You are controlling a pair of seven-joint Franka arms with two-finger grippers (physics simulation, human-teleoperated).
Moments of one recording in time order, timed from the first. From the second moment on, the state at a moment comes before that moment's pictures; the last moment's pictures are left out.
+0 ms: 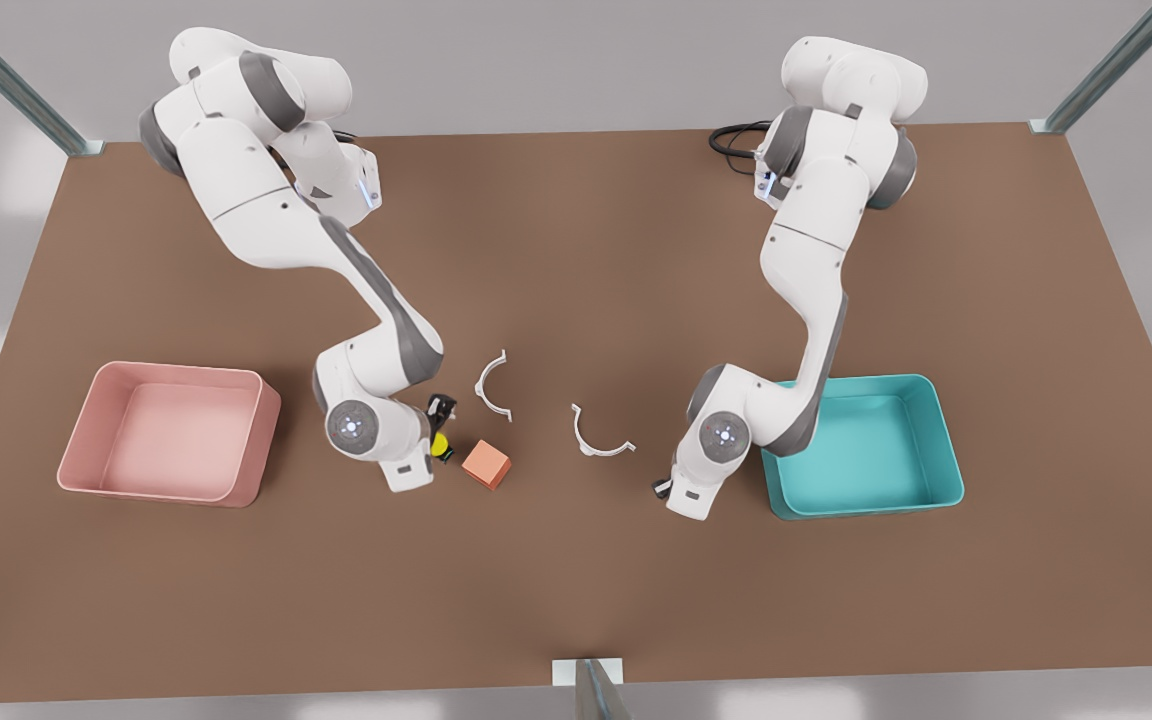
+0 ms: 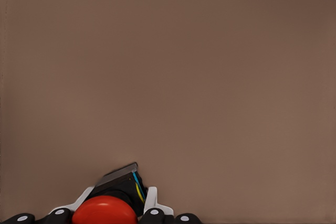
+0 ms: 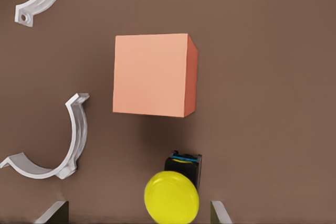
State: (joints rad) left arm -0.40 0.93 -0.07 -1.25 0.04 2.20 -0.88; right arm 0.09 0.66 0.34 -1.61 -0.01 2.08 -0.64
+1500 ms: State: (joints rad) left arm -0.02 0.27 -0.07 -1.61 0.00 2.08 -0.19; right arm 0.06 0.66 0.34 -1.72 -0.09 2.27 -0.72
